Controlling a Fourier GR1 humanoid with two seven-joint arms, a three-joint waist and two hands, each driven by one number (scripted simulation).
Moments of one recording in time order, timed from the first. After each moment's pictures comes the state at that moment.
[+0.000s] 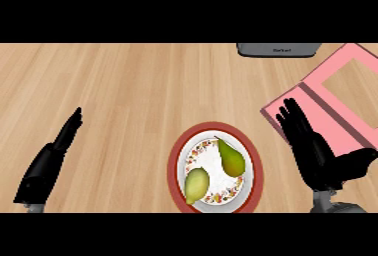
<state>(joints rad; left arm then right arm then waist) 0.03 0.57 -0.29 -1.62 0.09 0.25 -0.05 -0.03 -0.23 0.18 -1.67 -0.30 -0.14 0.11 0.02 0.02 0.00</state>
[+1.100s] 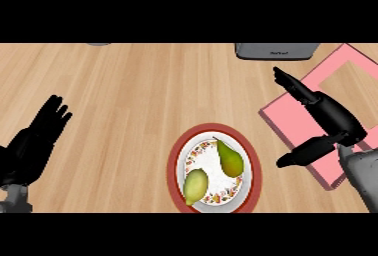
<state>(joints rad) -0.03 0.48 -0.06 -1.58 0.46 0.13 0.13 -0.36 -0.51 0.20 -1.44 -0.09 0.27 -0.19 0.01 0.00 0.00</state>
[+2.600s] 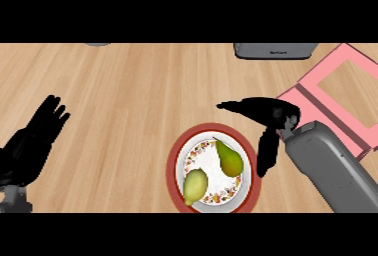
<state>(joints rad) -0.02 0.41 0.03 -1.61 0.40 0.06 0.19 -0.63 -0.36 0.40 -1.39 0.22 0.77 0.50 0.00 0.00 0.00</state>
